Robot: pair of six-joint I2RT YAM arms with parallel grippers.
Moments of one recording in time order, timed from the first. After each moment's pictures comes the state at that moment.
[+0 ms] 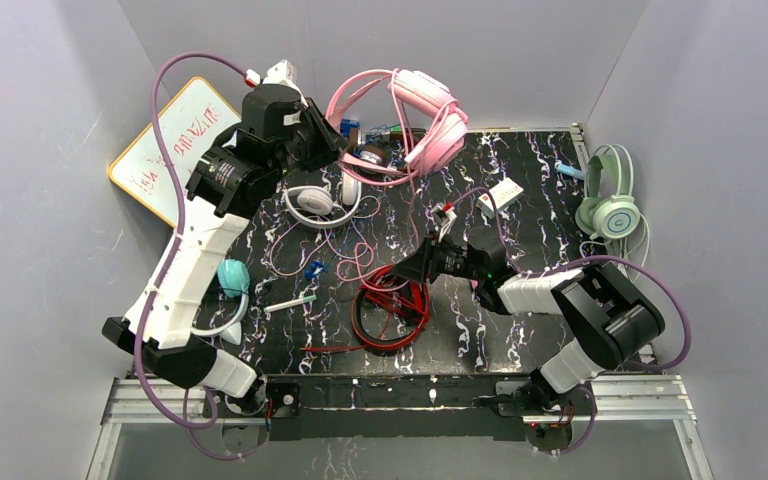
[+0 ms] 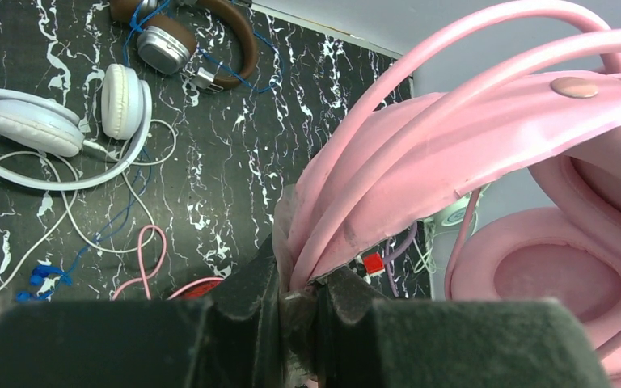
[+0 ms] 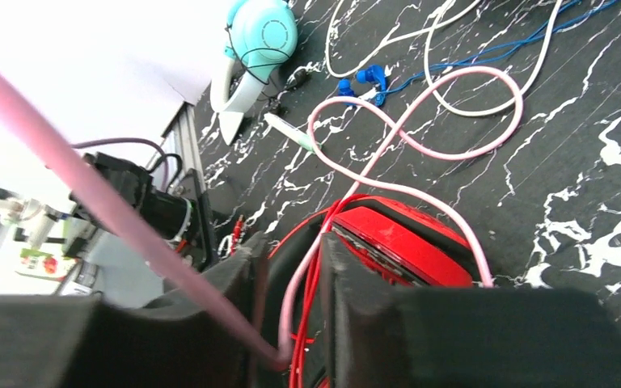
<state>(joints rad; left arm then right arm) -0.56 1.46 1.95 -0.91 -0.15 -0.74 0.62 1.53 0.49 0.89 -0.66 0.68</state>
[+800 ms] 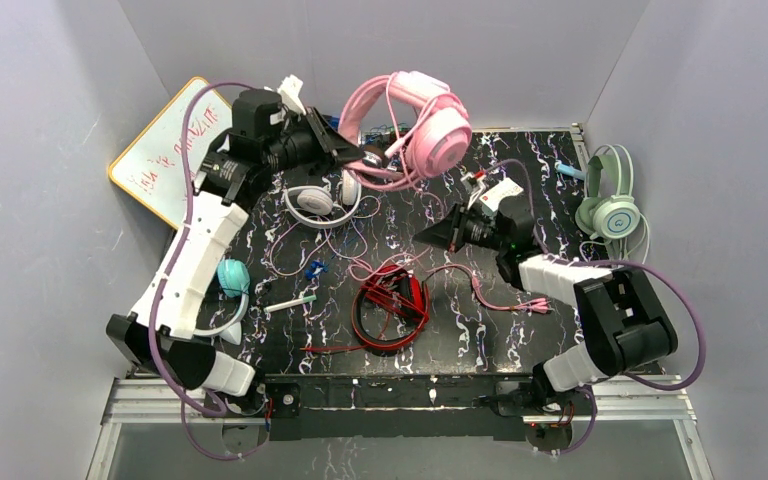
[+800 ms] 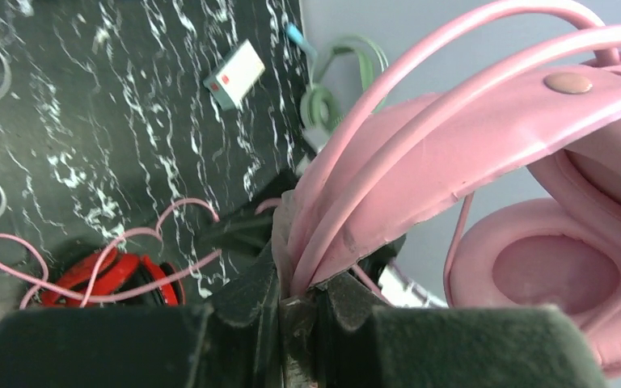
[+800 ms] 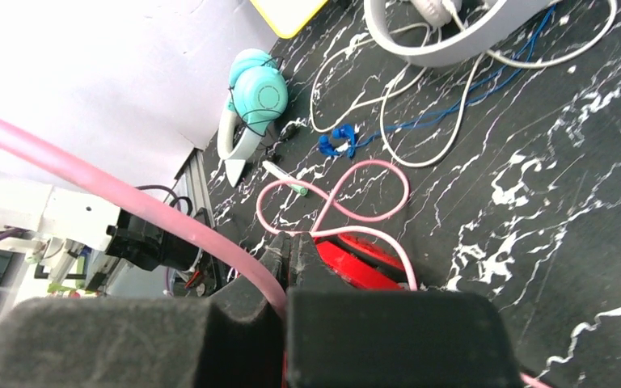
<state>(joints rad) -0.38 1.45 1.77 -0.71 0.37 -0.89 0.40 1.47 0.58 0.77 -0.81 0.72</state>
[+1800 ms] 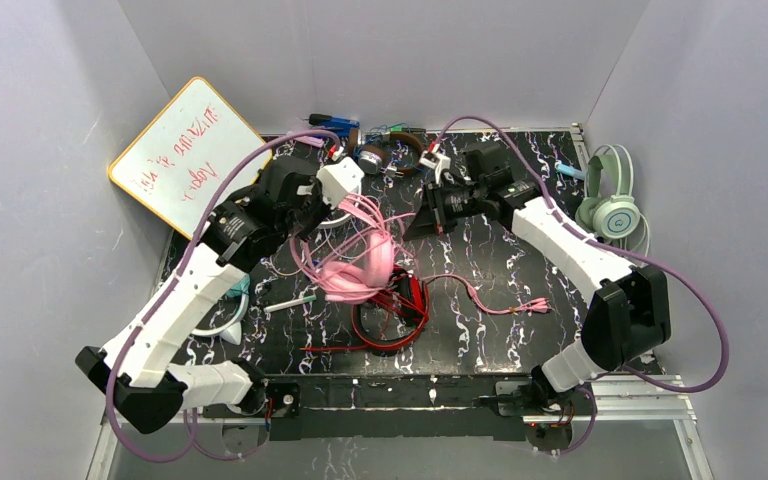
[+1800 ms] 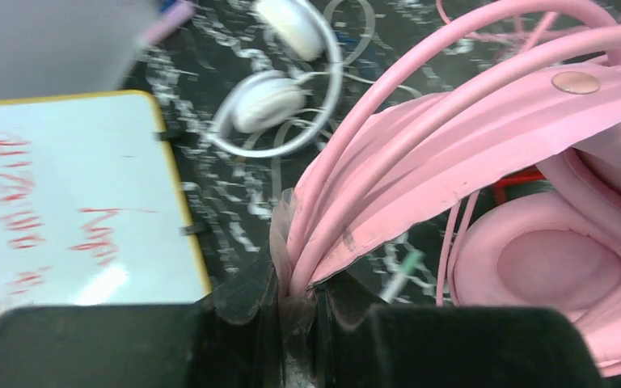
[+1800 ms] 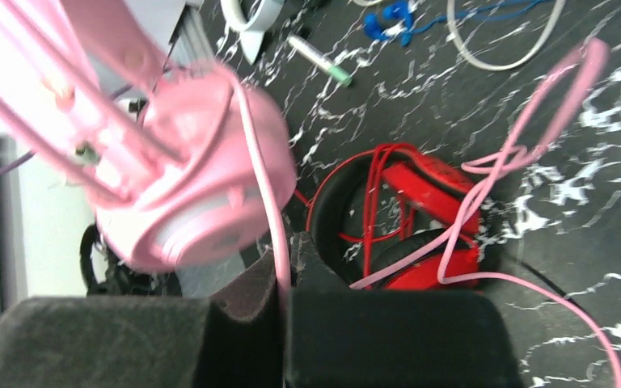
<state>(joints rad) -0.67 1.21 1.47 -0.96 -0.21 0.33 0.47 1.52 1.28 -0.48 -0.88 0.30</state>
